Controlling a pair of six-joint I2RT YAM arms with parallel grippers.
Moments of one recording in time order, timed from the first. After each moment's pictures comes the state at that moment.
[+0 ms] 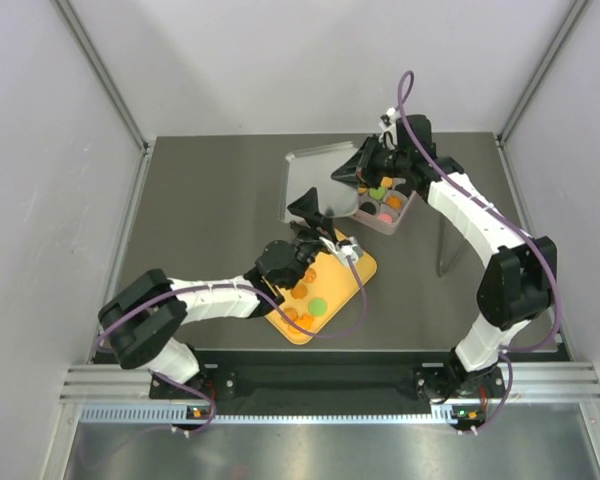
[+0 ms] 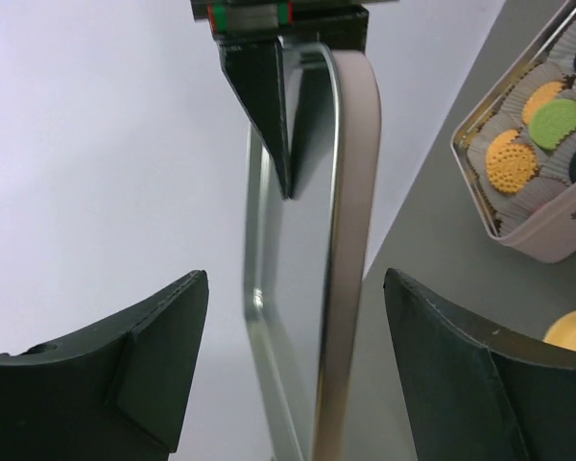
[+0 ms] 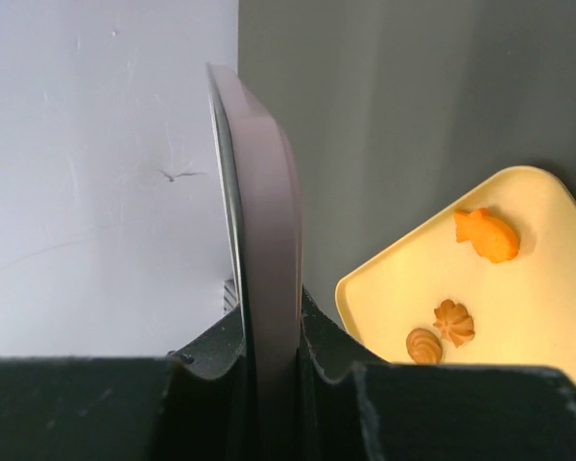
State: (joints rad) left arm -0.94 1.51 0.68 1.00 -0.33 1.17; right arm 0.36 1.69 1.50 -0.33 -0.57 0.90
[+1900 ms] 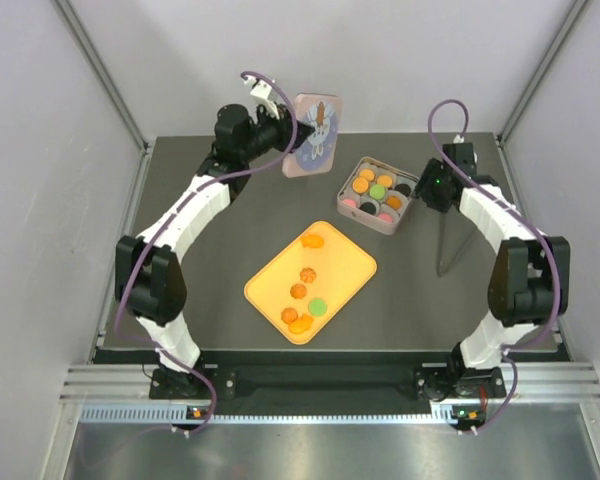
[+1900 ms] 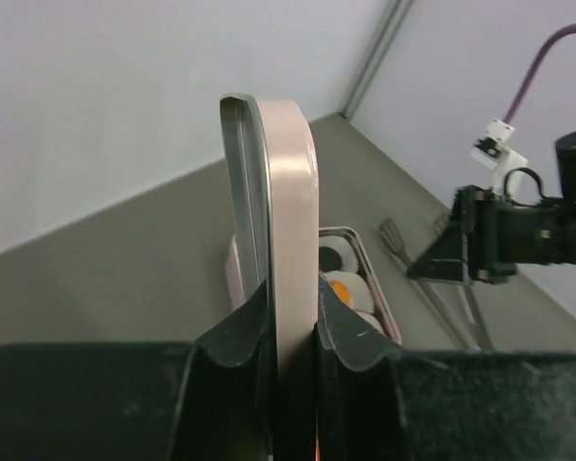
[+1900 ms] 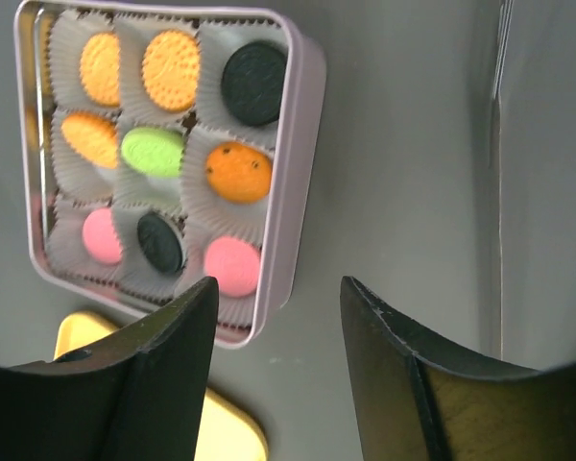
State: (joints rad) left arm -0.38 1.74 1.54 0.22 0.42 -0.26; right arm 0.07 1.65 1.25 -0.42 -0.01 0.55
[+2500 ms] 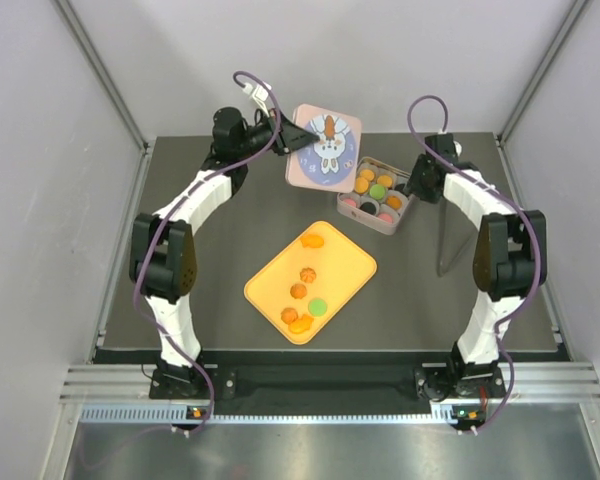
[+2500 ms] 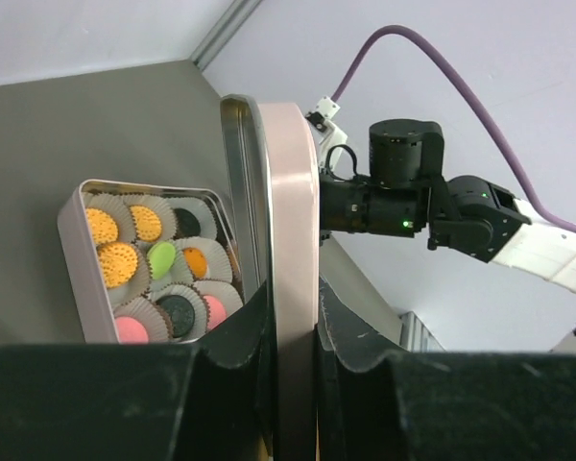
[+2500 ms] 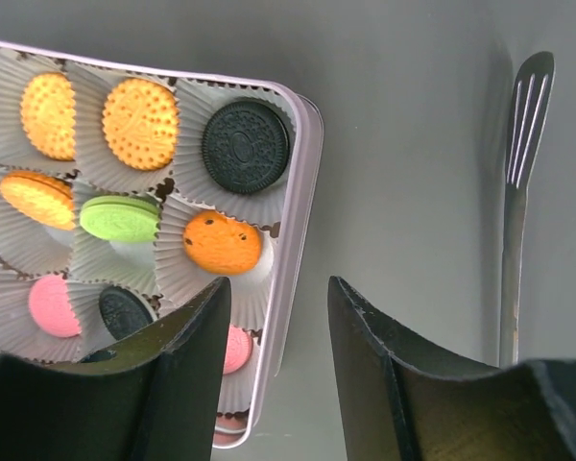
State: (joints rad) left arm -0.28 1.94 1.58 0.43 0.82 -0.80; right arm 0.12 1.88 1.44 -0.45 0.10 0.50
